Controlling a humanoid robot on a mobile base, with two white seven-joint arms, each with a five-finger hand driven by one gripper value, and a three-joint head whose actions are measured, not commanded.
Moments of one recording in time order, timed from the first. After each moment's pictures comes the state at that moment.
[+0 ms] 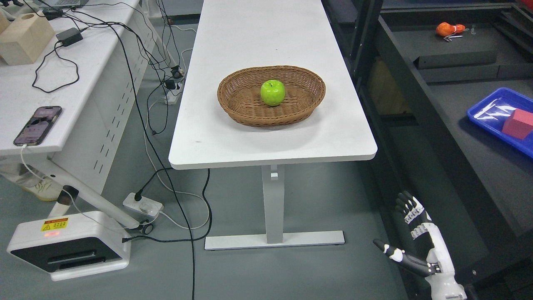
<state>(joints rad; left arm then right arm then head) 0.04 0.00 -0.06 -0.05 0.05 -0.02 -0.14 0.38 -0.01 -0.27 -1.70 -0.13 -0.46 0.30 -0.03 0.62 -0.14</state>
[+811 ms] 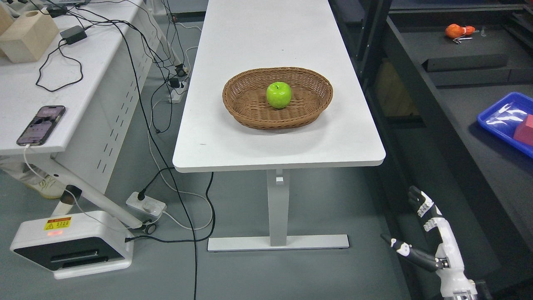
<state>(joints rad) 0.04 0.00 -0.06 -0.05 0.05 -0.02 -0.14 0.35 -0.03 -0.30 -1.71 0.11 -0.50 0.13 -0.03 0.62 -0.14</state>
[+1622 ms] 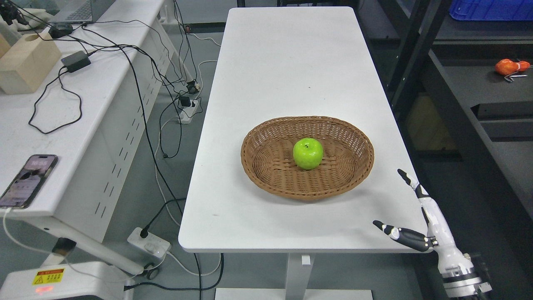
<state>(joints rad) 0.04 0.00 -0.06 -0.05 0.05 -0.02 -0.14 0.23 -0.06 -0.33 -1.71 0.34 -0.50 0.17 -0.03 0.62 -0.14</state>
